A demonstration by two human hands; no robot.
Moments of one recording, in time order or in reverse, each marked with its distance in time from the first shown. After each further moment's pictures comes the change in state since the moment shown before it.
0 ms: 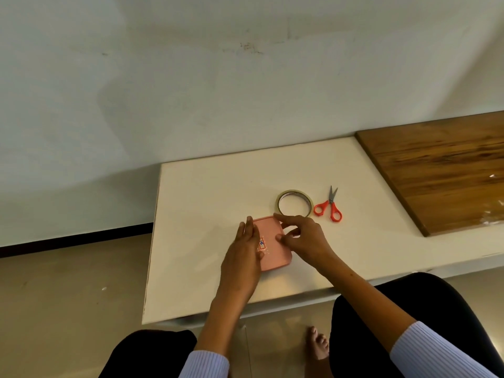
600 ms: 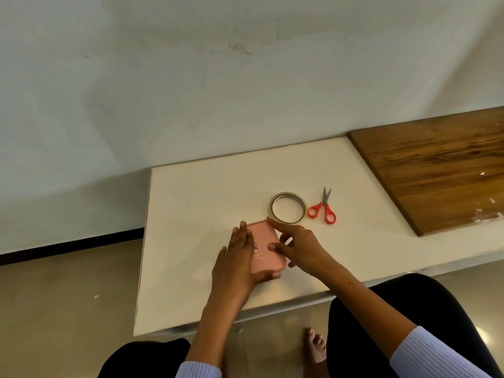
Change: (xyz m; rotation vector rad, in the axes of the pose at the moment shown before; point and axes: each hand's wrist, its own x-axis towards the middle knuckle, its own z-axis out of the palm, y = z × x) left_hand 0.005 -0.008 0.002 0.125 -0.140 0.023; right_hand -0.002 0.001 -0.004 -0.108 -0.165 0.050
